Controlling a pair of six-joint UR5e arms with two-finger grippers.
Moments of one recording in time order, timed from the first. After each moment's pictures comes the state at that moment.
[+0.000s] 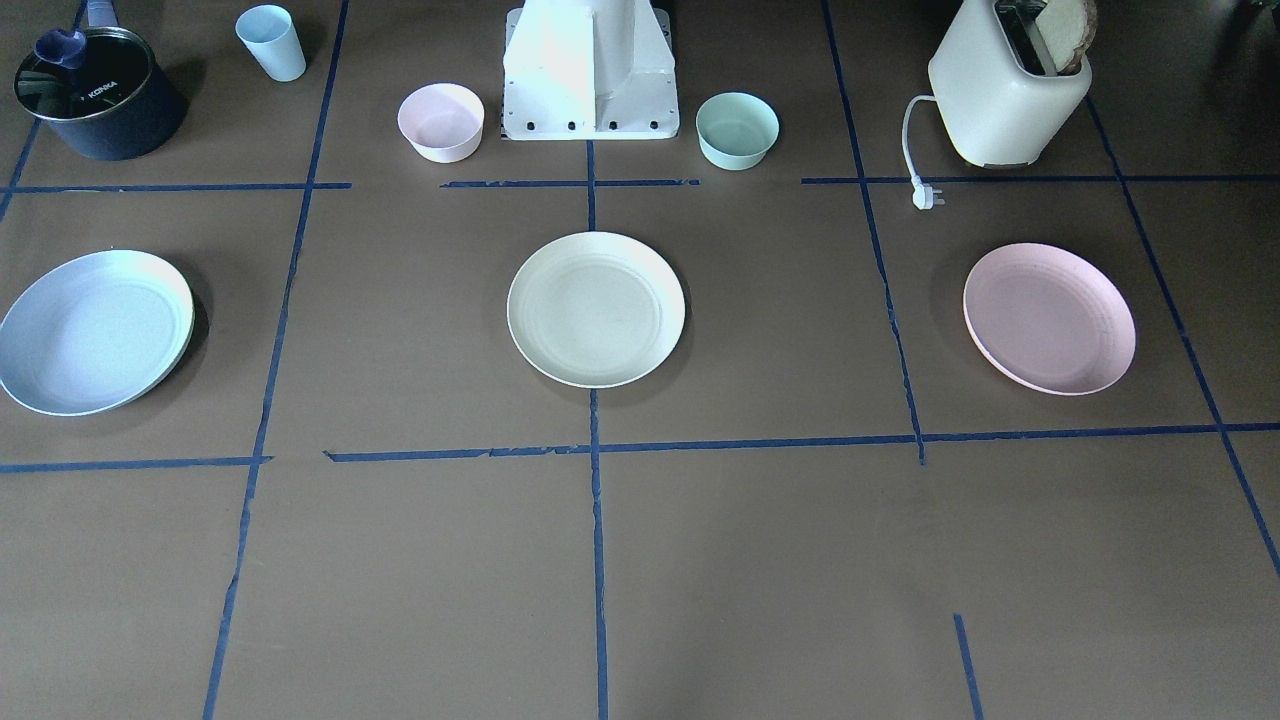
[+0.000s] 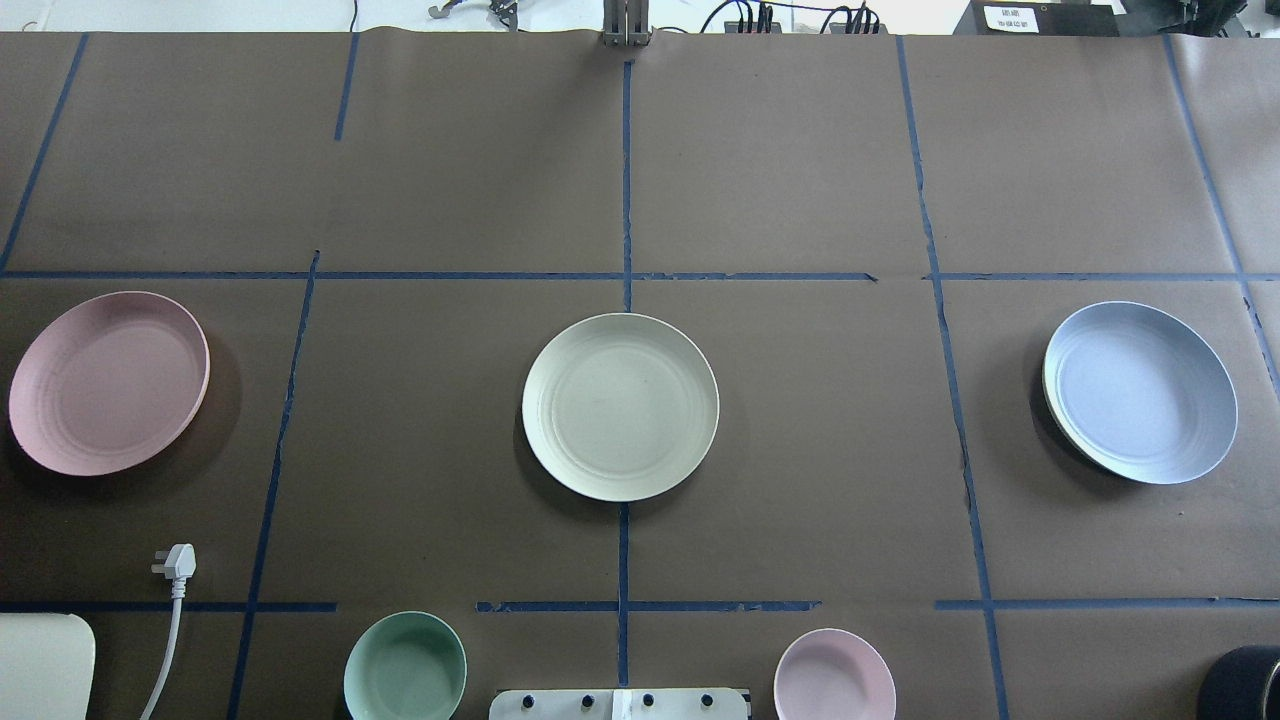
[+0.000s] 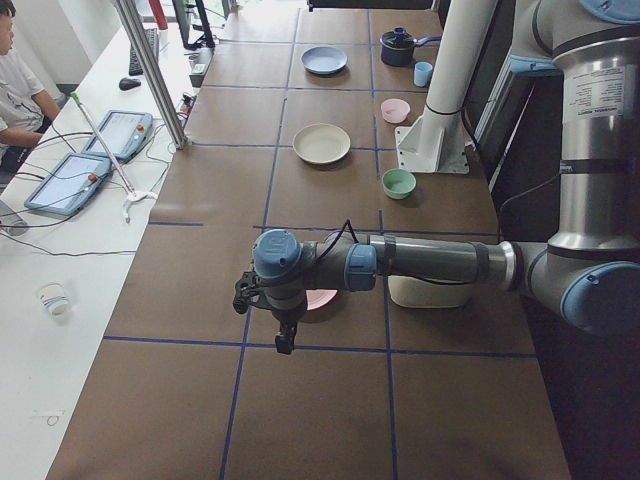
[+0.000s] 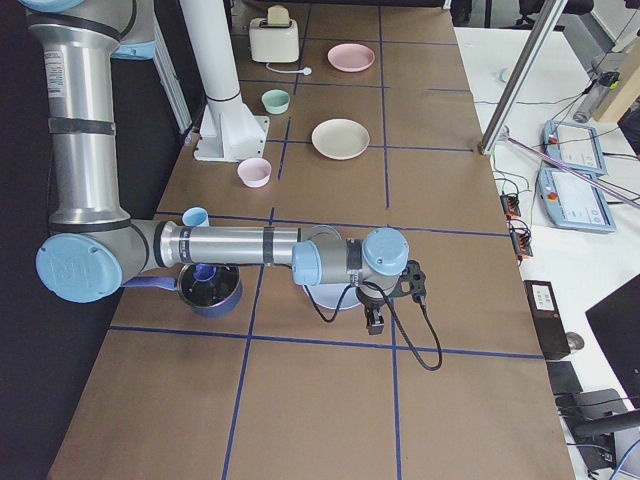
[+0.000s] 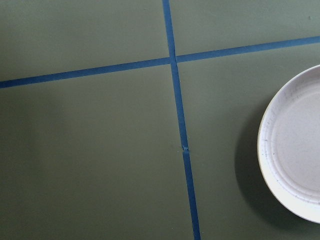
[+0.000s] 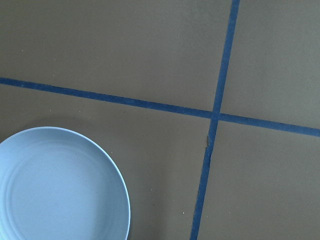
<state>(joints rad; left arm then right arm) -1.55 -1.48 -1.71 -1.51 -2.35 0.14 1.52 -1.57 1.60 -1.52 2.43 -0.06</state>
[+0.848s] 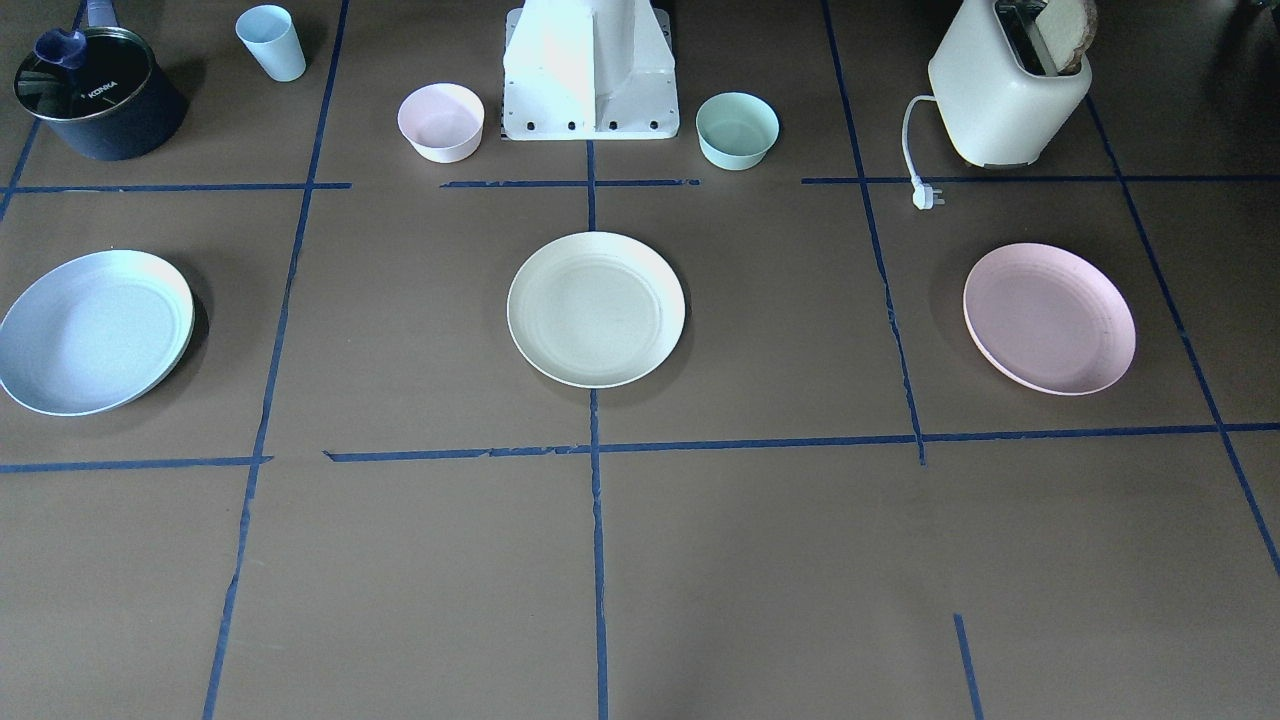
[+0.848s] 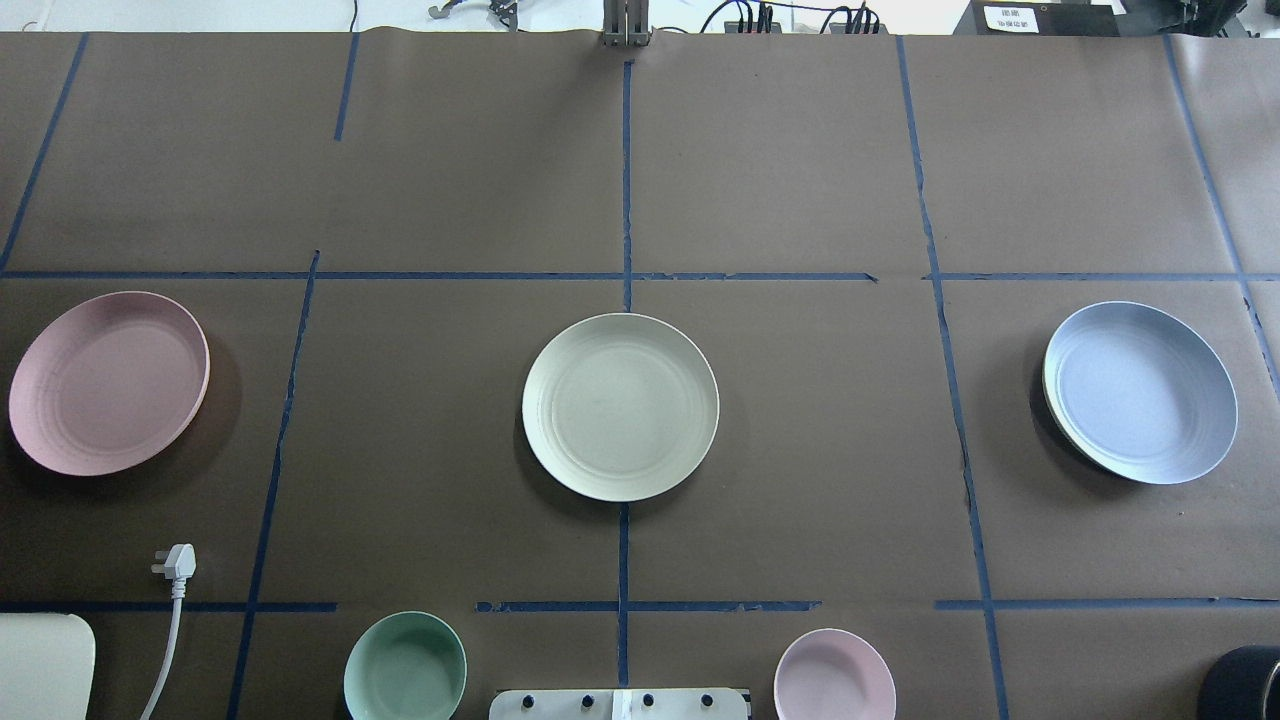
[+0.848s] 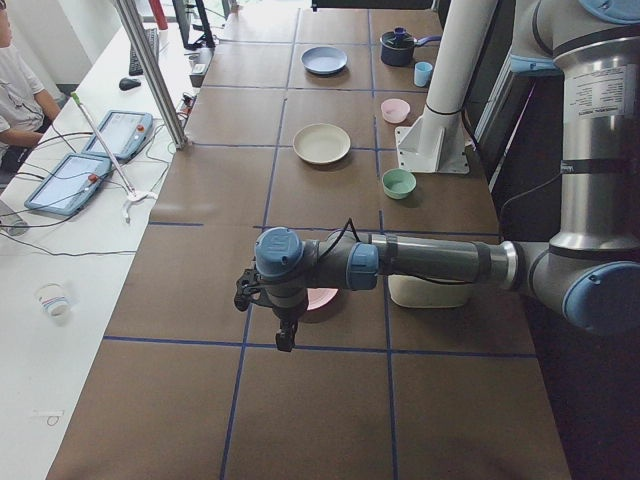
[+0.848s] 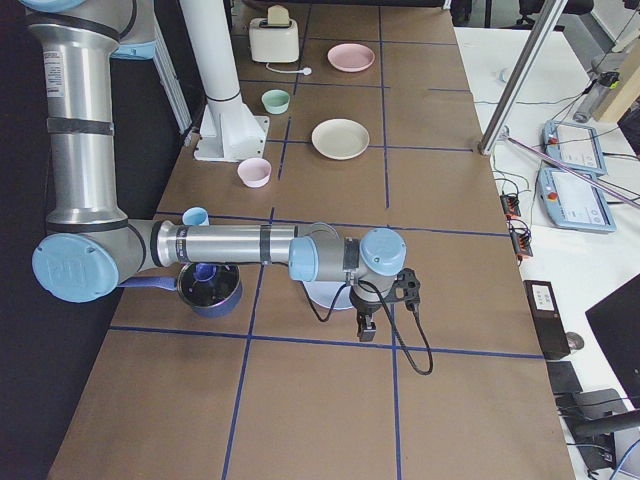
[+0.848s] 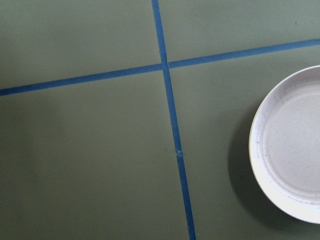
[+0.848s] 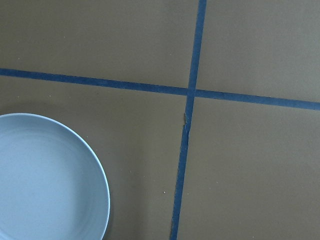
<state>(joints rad) -1.55 -1.47 -1.70 -1.55 -2.37 0.12 1.52 -1.58 1.61 -1.60 2.37 -0.06</state>
